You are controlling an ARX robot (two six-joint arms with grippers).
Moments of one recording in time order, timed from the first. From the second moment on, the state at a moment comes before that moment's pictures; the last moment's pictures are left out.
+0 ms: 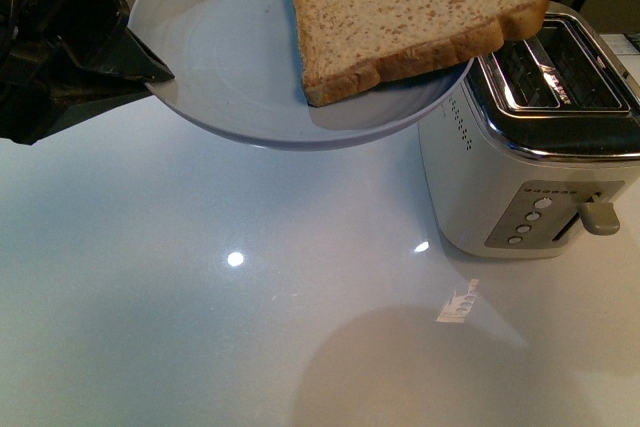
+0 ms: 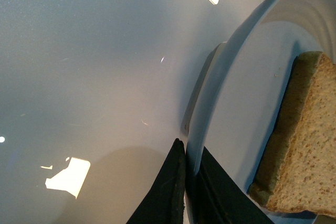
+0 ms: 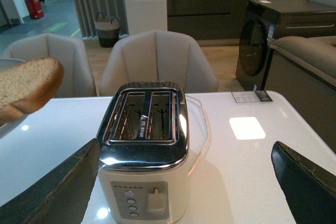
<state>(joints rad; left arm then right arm) -0.37 1.45 0.77 -0.07 0.12 -0.97 0.00 0.00 0.02 0.00 0.00 0.00</state>
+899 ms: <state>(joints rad) -0.37 1.45 0.77 -0.07 0.12 -0.97 0.01 0.02 0.02 -0.02 0.03 0.00</state>
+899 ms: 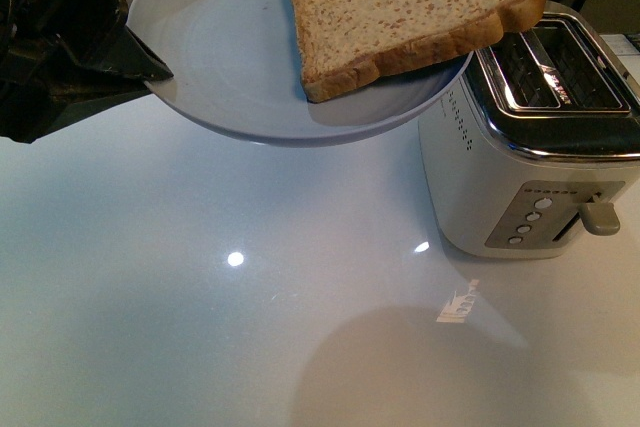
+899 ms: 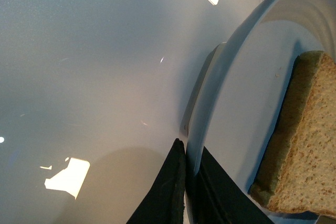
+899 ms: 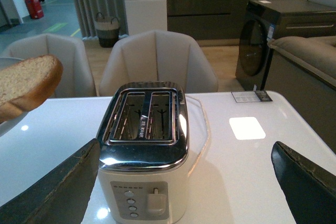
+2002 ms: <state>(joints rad) -0.37 1.44 0.77 -0.07 0.12 -0.97 0.41 1.35 0.49 0.69 0.14 0.75</state>
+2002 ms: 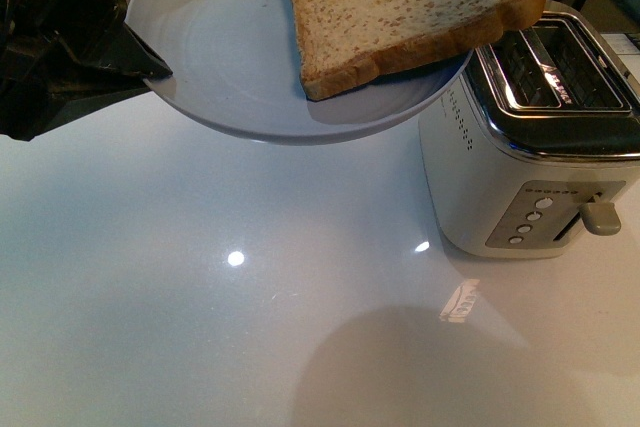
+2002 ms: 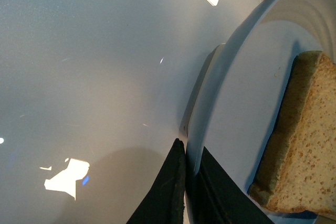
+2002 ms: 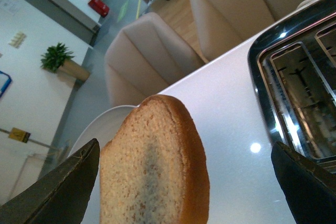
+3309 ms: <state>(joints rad) -0.37 1.44 0.77 -0.07 0.12 -0.97 0.44 1.51 0.52 0.82 0.02 0.92</state>
